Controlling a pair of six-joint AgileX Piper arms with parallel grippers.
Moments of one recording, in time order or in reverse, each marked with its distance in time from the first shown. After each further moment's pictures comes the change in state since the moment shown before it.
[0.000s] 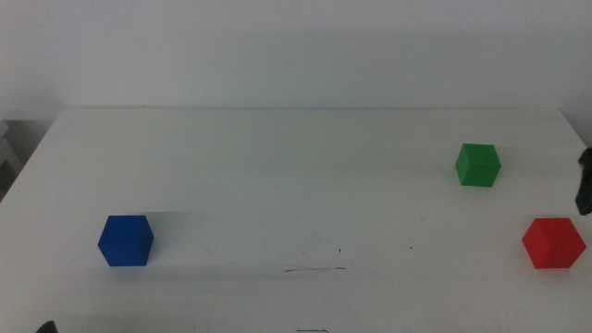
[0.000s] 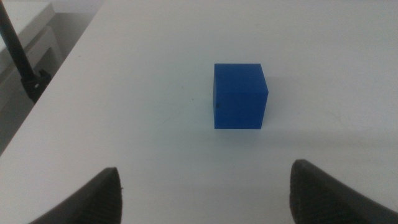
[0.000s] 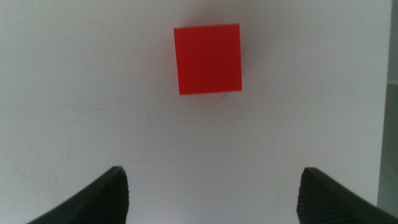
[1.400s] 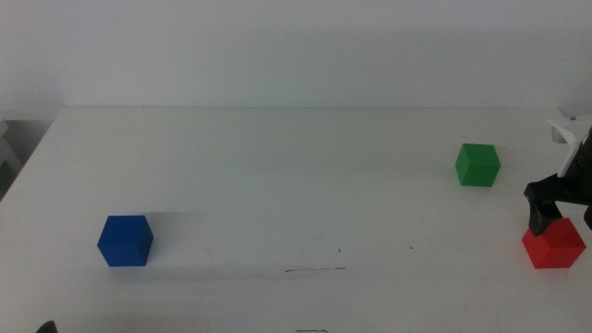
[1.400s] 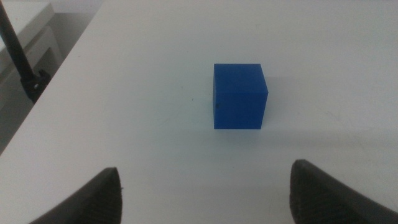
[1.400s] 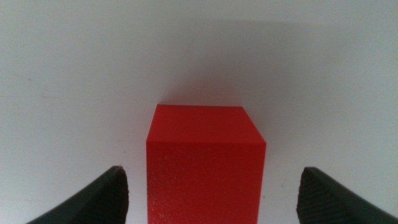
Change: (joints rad) left arm 0.000 0.000 0.000 0.000 0.000 0.000; right arm 0.000 0.368 -0.043 -0.025 -0.207 -0.095
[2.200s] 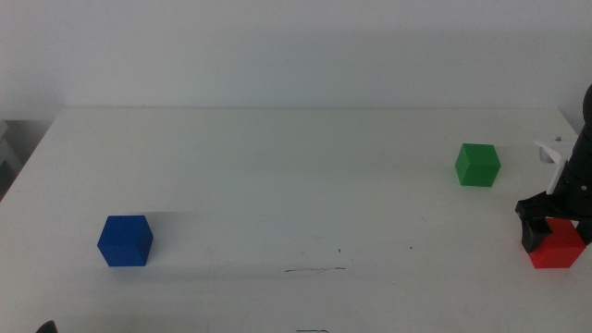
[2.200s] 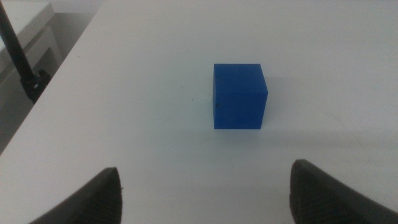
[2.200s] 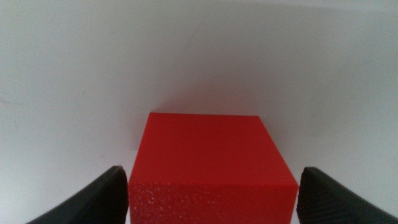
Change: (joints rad) left arm 0.000 0.000 0.000 0.000 0.000 0.000; right arm 0.000 0.093 -0.001 0.000 -0.010 -0.005
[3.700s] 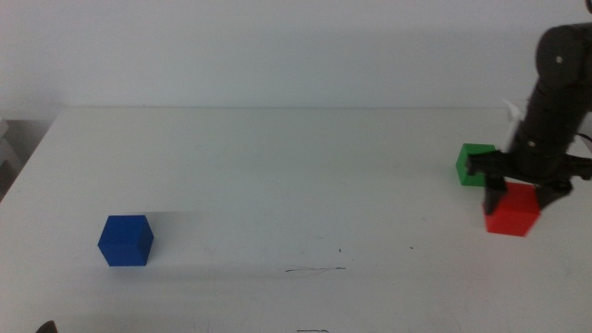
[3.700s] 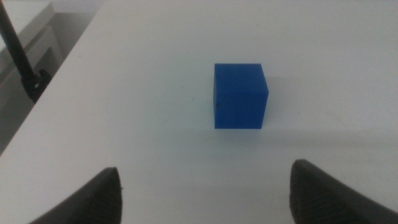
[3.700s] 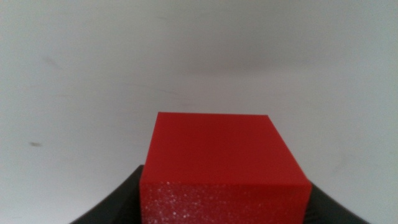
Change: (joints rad) left arm 0.000 0.000 0.000 0.000 0.000 0.000; right arm 0.190 -0.044 -0.182 0.031 0.194 0.356
